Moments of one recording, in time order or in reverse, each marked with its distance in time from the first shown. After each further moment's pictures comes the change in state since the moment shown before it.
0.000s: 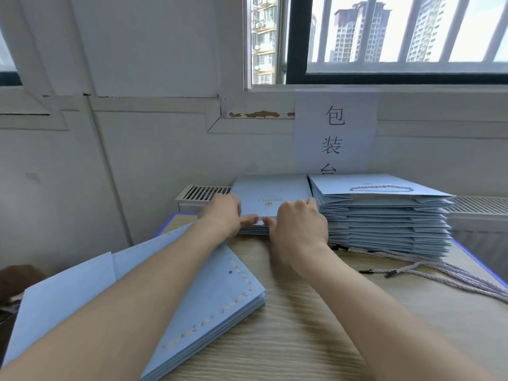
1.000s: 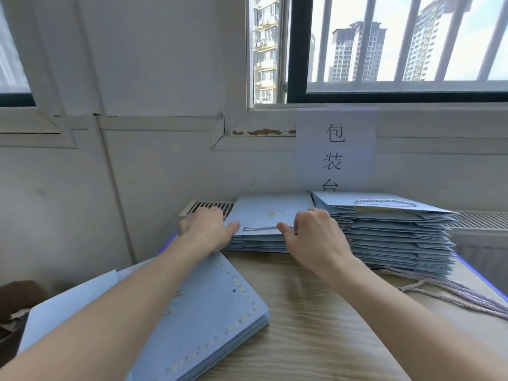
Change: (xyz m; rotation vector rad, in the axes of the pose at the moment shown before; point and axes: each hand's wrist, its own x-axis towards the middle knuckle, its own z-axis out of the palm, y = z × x) left_hand -0.016 -0.016 -0.028 0.174 0.069 -0.115; right_hand -0.002 0.024 -0.022 0.269 0.028 -0.045
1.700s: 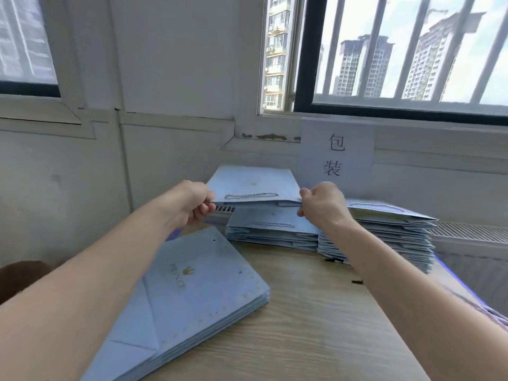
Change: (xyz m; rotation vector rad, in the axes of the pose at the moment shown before) left_hand -0.036 -0.028 -0.071 -1.186 -0.185 -0.329; right_hand 0.009 -0.019 -0.054 0.476 -0.017 0.236
